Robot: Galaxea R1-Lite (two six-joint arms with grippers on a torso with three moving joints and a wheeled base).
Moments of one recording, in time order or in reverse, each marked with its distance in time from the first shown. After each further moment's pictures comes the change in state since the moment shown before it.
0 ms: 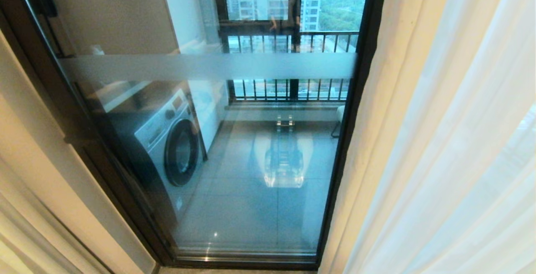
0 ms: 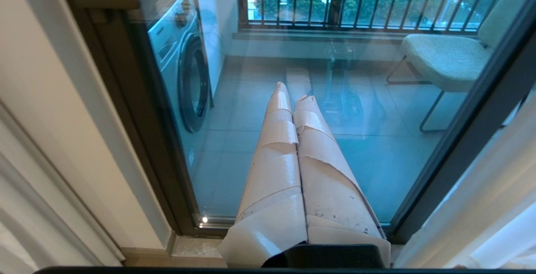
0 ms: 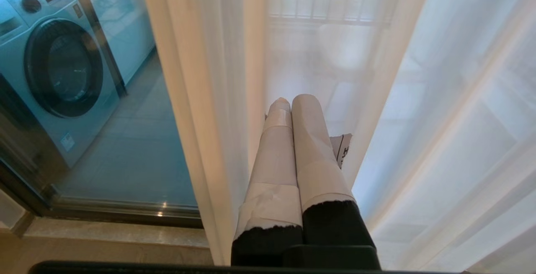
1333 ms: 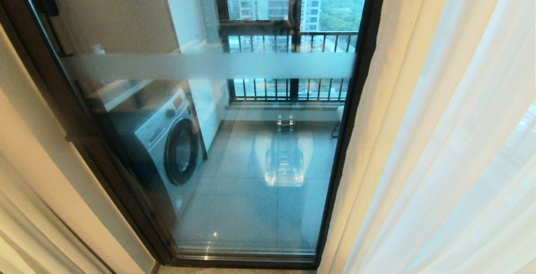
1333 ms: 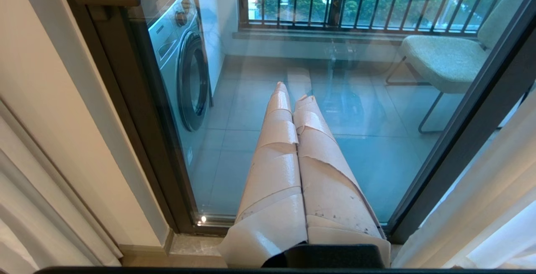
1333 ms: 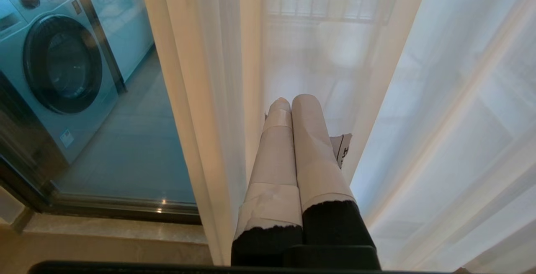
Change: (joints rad) left arm 0.000 0.000 0.000 0.000 0.002 -0.004; right arm -0.002 0.000 -0.001 0.008 0.002 -0.005
